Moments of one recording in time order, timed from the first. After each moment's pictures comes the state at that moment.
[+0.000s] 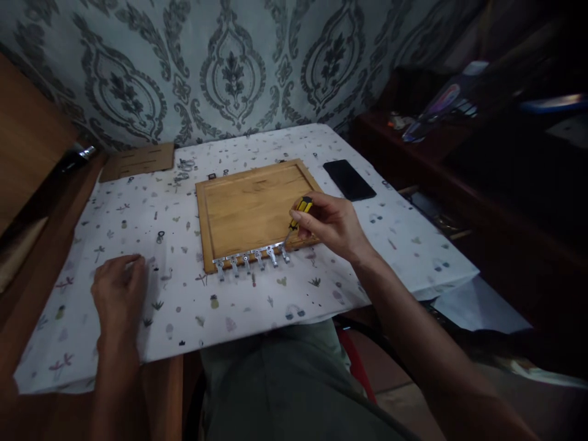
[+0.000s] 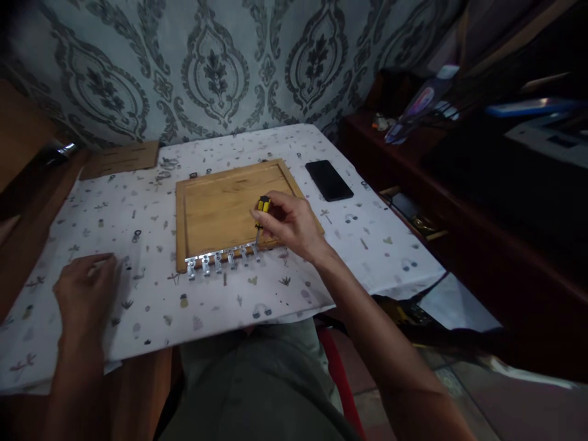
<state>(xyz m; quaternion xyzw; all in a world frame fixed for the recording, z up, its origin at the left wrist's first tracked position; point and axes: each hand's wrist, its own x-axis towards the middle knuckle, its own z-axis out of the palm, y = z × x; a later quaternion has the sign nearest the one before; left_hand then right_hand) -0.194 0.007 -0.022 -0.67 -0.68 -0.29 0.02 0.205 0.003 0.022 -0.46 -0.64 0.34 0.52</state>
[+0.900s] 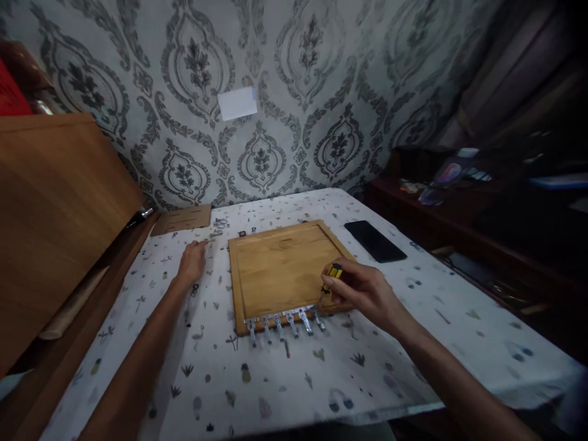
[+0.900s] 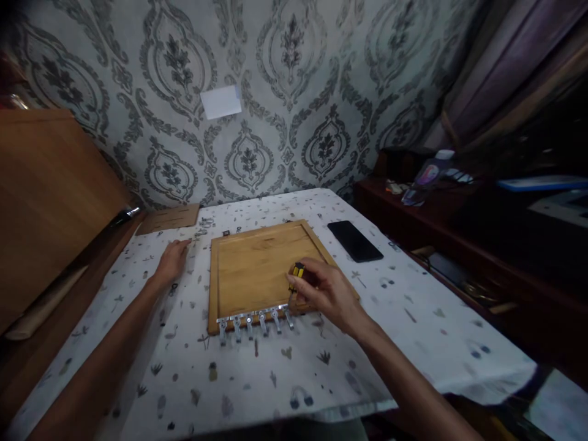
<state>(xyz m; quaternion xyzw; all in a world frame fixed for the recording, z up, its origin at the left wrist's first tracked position) -0.163 0.201 -0.025 -0.78 -0.61 -0.15 0.03 0.207 0.005 0.032 -0.51 -0.66 0.29 0.47</state>
